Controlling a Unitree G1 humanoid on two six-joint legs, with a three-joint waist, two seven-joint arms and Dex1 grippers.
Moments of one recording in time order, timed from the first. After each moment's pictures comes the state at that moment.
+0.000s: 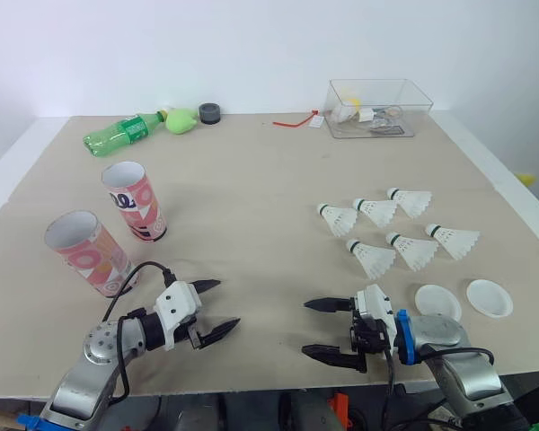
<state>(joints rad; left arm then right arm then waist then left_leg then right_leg) 0.08 0.53 -0.11 -0.25 -0.22 0.05 -0.83 -0.01 -0.62 0.12 -0.12 0.42 0.11 1.22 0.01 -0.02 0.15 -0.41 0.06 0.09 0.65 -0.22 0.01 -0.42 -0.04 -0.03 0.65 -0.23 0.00</state>
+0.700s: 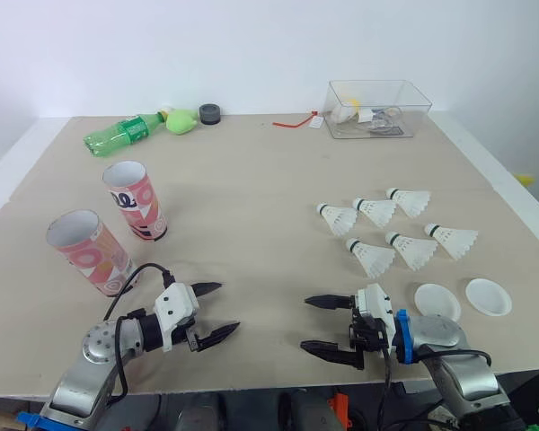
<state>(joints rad) 0.08 0.54 -0.11 -0.21 -0.25 0.01 -0.88 -0.01 -0.60 0.11 -0.10 0.42 0.07 1.19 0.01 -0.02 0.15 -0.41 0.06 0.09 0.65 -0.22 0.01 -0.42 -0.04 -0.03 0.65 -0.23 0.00</state>
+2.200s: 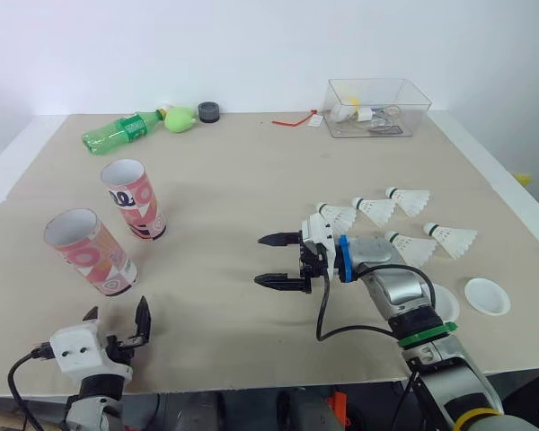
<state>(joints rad) 0.54 0.00 0.20 -0.50 -0.23 0.01 -0.09 -0.59 -0.38 0.24 0.29 0.31 0.08 1.24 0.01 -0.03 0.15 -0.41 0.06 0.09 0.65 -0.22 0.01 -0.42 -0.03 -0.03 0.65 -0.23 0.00</state>
